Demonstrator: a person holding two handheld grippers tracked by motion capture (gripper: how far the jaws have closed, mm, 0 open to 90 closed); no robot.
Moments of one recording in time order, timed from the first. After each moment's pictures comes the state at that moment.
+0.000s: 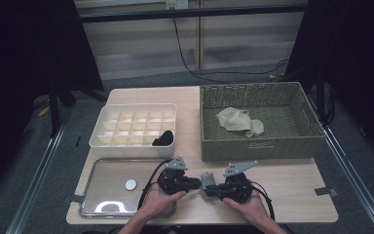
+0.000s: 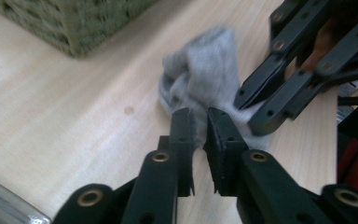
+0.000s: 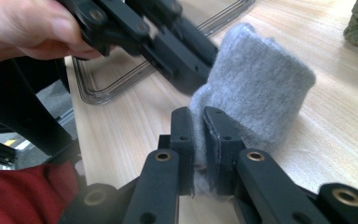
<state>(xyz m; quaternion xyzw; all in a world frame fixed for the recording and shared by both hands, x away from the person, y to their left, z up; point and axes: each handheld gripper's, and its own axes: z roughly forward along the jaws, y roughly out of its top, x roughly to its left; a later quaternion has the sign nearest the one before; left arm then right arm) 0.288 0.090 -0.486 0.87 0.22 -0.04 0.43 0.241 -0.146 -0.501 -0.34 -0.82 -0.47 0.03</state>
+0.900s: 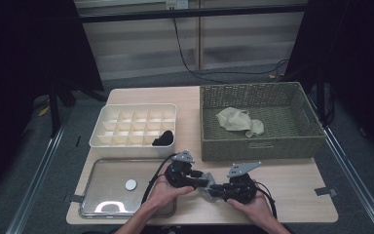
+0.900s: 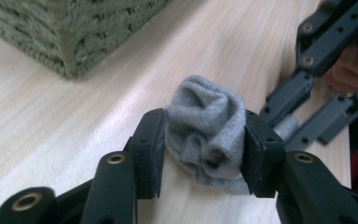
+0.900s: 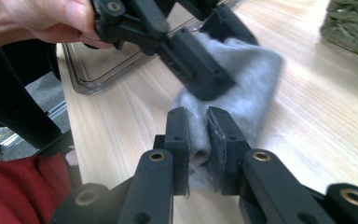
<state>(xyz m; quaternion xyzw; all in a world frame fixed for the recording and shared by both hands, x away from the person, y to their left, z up) 0.307 0.070 -0.493 0.88 0.23 -0.07 0.41 0.236 -0.156 -0.497 -0.34 -0.82 -0.45 0.00</state>
